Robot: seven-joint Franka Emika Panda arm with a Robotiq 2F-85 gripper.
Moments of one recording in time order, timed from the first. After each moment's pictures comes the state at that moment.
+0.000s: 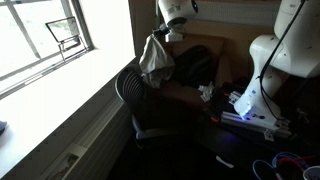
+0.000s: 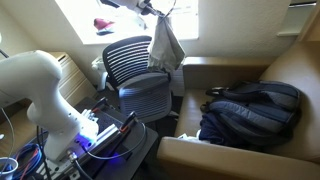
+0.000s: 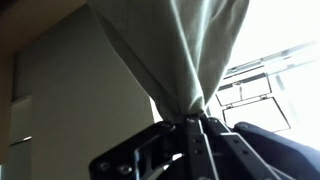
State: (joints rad) arm 1.10 0.43 -1.11 -2.08 2.04 2.96 -1.47
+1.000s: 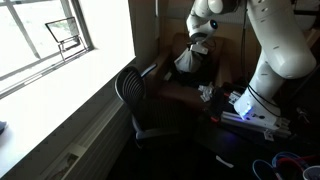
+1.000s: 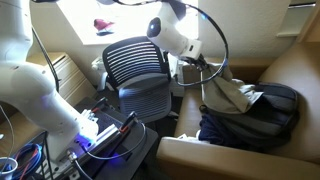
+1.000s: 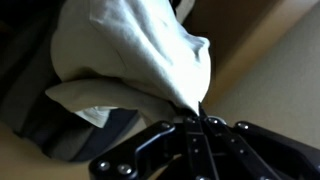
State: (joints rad) arm 0.32 0.72 -0.82 -2.07 2.11 2.87 -1.22
